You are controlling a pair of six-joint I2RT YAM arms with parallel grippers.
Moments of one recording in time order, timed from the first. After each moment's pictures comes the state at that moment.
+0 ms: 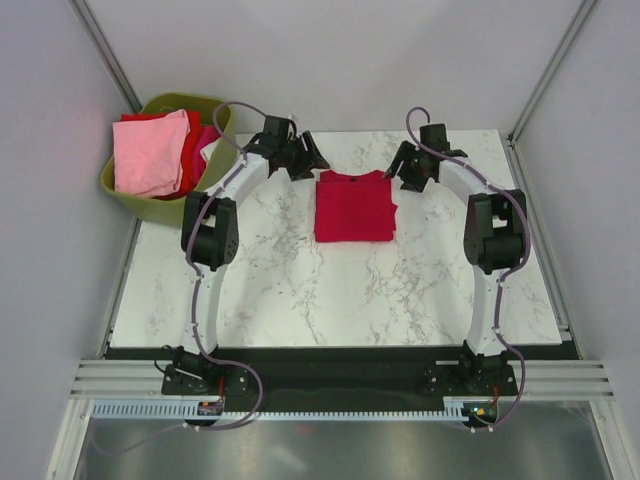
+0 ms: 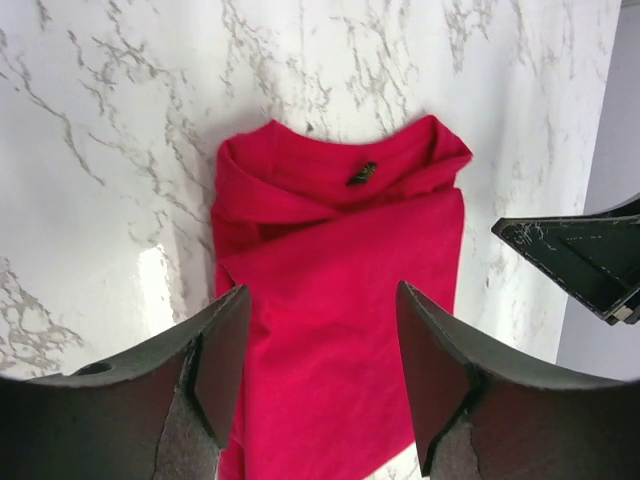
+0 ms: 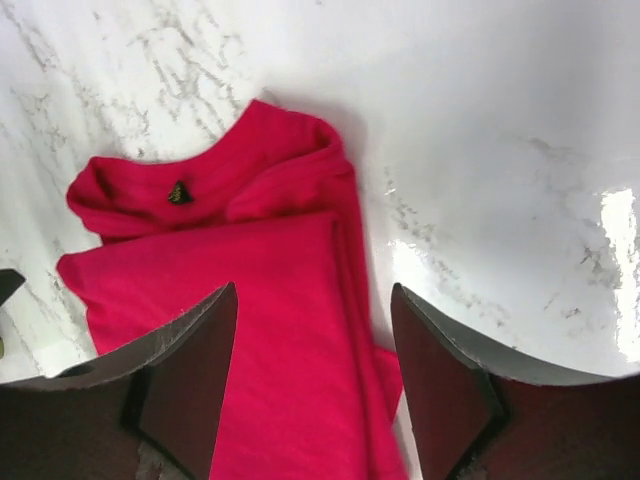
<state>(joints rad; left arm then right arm) -0.31 2.34 2.02 -0.40 0.37 -0.65 0.13 2.19 1.76 -0.43 -0.21 0.59</state>
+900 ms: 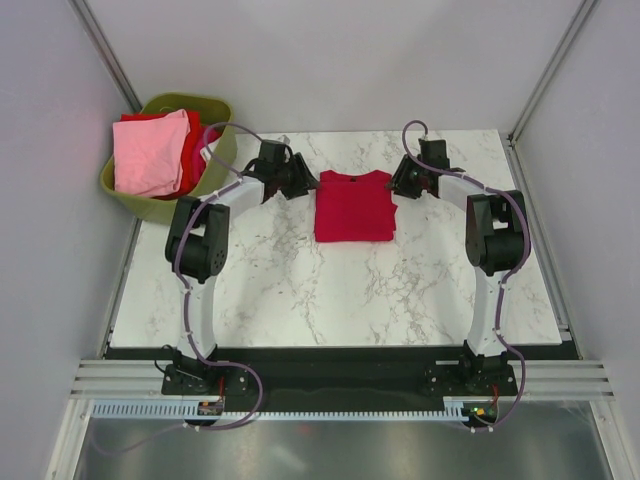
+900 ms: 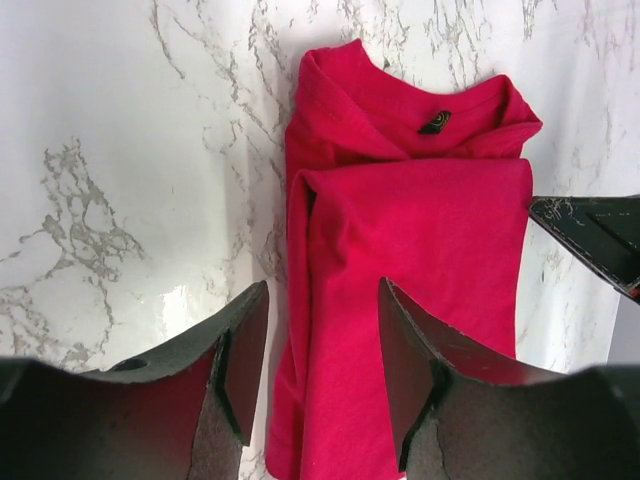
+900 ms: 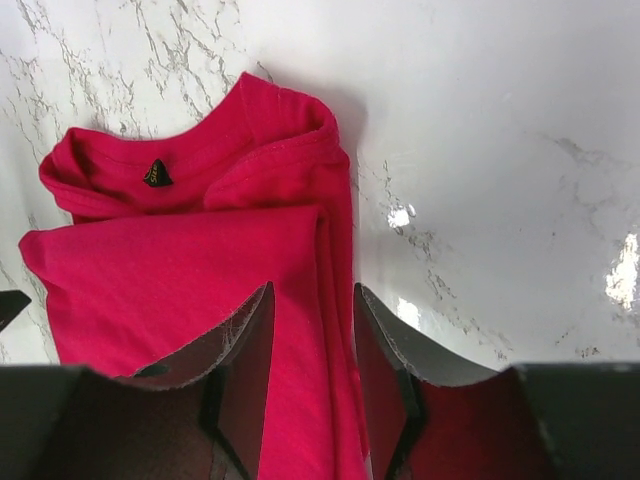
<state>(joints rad) -0.32 2.15 1.57 -0.10 0.26 -0.67 0.12 2.17 1.54 -0.14 -0.27 0.55</state>
